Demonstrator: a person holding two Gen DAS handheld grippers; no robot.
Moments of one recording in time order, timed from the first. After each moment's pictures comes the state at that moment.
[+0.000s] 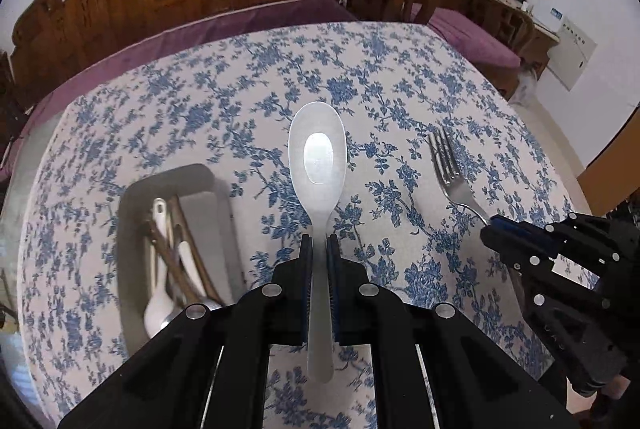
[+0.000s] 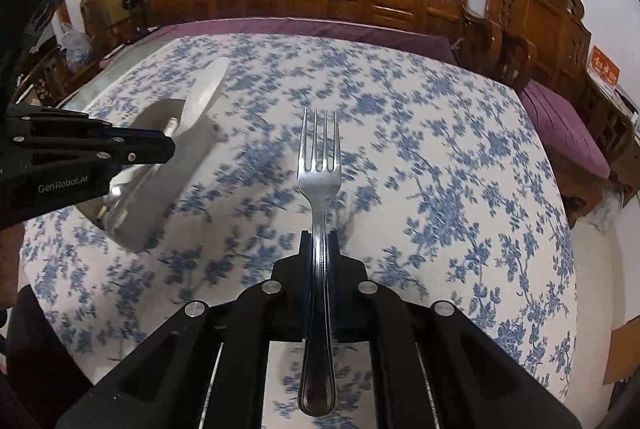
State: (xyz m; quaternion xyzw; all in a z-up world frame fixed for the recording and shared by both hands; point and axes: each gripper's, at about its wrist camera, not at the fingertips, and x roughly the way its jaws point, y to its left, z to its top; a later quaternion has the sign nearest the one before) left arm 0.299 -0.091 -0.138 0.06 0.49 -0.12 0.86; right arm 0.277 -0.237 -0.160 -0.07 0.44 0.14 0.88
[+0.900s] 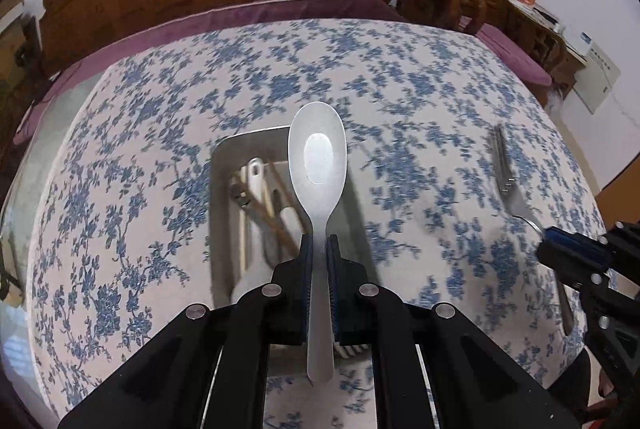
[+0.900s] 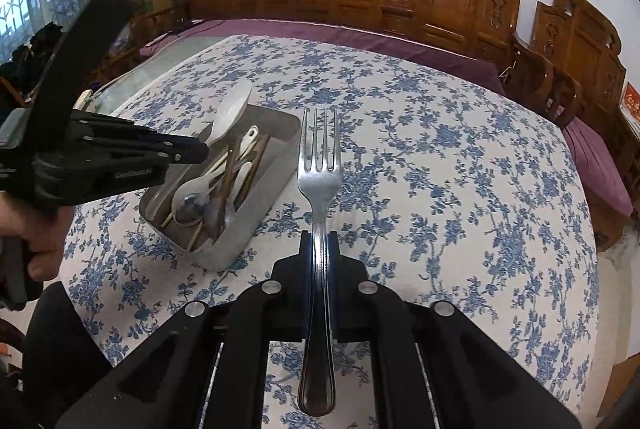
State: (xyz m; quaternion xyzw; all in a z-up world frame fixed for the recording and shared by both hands) left arm 0.300 0.021 -0.158 0.02 0.50 -0.07 0.87; right arm 0.262 -0.148 -0.144 -0.09 0.43 0.21 0.87
